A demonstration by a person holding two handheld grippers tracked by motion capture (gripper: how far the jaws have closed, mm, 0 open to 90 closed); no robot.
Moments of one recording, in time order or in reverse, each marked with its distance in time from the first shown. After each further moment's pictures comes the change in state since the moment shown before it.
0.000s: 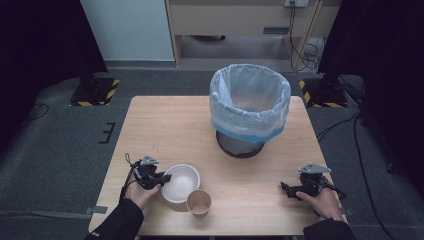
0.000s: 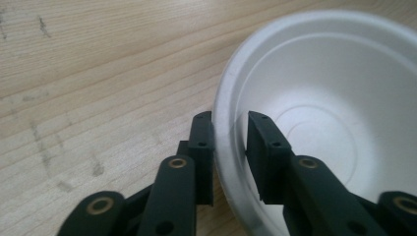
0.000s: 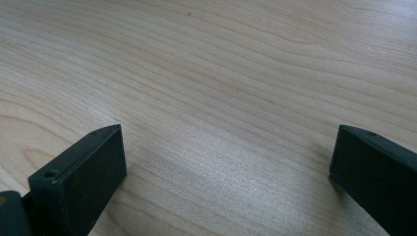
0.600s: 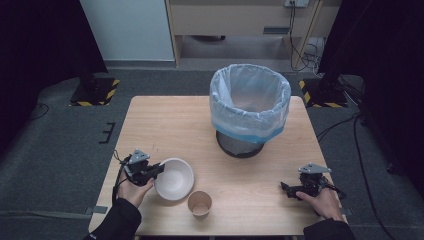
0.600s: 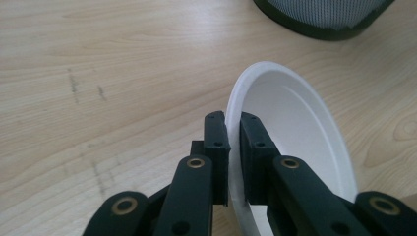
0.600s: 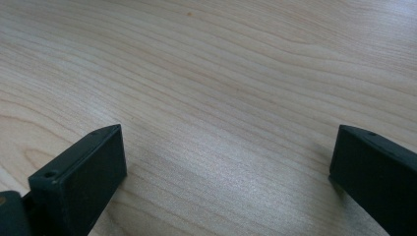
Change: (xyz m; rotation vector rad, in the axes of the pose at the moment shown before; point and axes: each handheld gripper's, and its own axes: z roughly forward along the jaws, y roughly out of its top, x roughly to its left) left arm 0.000 0.012 -0.036 -0.166 0.083 0.034; right arm 0.000 0.000 0.000 0.000 0.000 -0.001
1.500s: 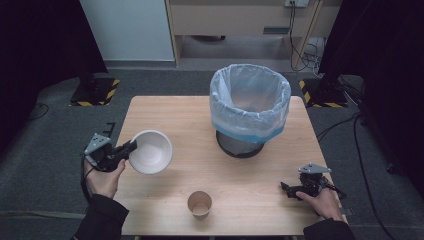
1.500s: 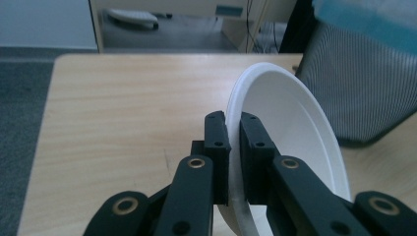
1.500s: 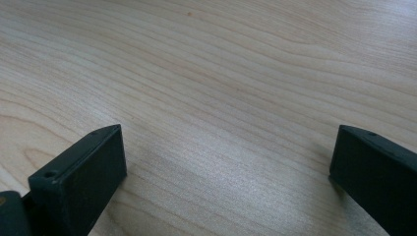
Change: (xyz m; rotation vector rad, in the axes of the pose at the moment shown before) left arm 0.043 0.038 -0.071 -0.305 0.091 -0.112; right arm 0.000 0.000 0.000 0.000 0.001 0.000
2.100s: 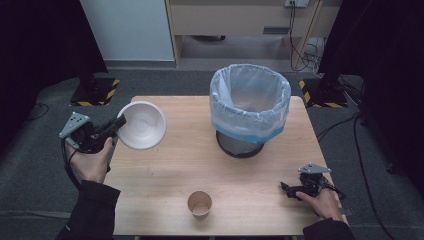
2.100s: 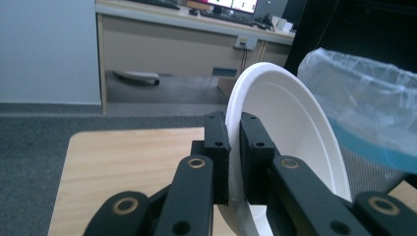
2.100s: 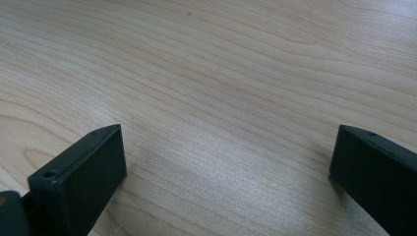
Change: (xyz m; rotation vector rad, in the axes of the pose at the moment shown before) left arm -0.007 0.066 -0.020 -0.193 -0.016 0.003; right arm 0.000 0.000 0.000 -0.001 -0.004 -0.002
